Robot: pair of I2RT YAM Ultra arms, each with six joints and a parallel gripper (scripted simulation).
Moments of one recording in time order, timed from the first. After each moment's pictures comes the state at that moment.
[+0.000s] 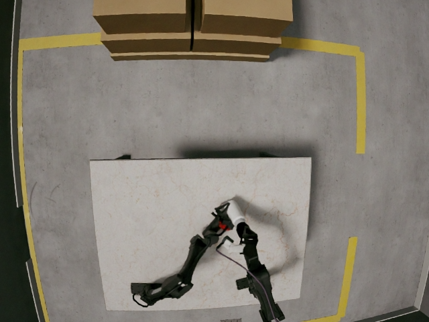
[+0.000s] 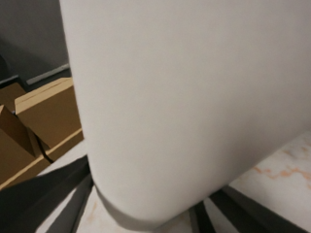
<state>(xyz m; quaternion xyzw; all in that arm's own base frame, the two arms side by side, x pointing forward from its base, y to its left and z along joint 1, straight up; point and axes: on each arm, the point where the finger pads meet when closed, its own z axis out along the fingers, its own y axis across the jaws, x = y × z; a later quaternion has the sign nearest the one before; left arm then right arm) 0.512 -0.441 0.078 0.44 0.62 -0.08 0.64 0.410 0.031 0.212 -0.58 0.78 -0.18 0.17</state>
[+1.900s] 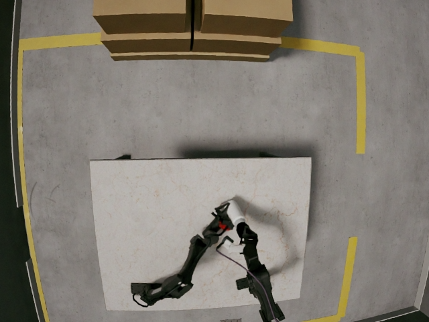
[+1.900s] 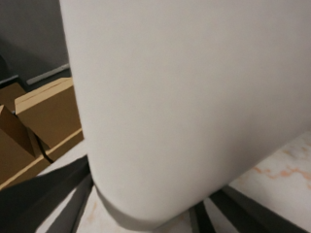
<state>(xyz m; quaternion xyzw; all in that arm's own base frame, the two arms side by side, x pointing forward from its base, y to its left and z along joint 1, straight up) 0.512 -0.441 0.078 0.44 0.62 -0.08 0.64 0.410 0.031 0.212 -0.58 0.78 -0.18 0.17</state>
